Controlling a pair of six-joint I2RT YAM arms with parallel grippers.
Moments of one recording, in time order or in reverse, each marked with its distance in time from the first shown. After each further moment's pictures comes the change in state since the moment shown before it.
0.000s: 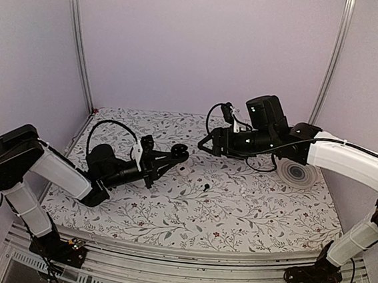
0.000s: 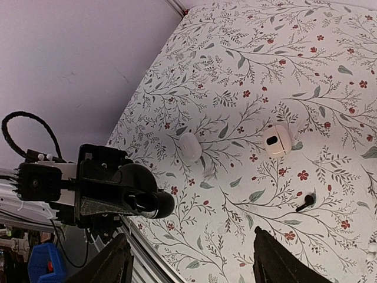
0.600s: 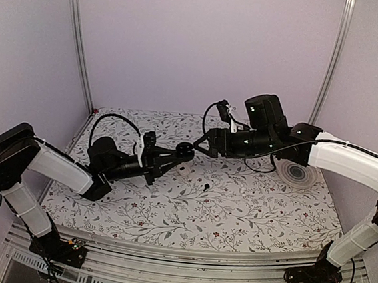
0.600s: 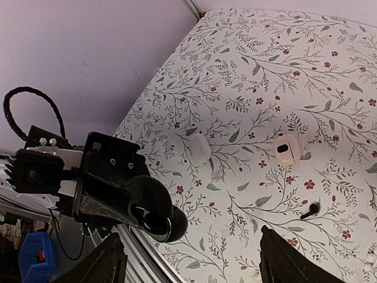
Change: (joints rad) left arm 0.015 -0.017 0.065 -0.063 0.142 -0.003; right arm 0.040 -0.011 0.011 0.008 0.011 -0.059
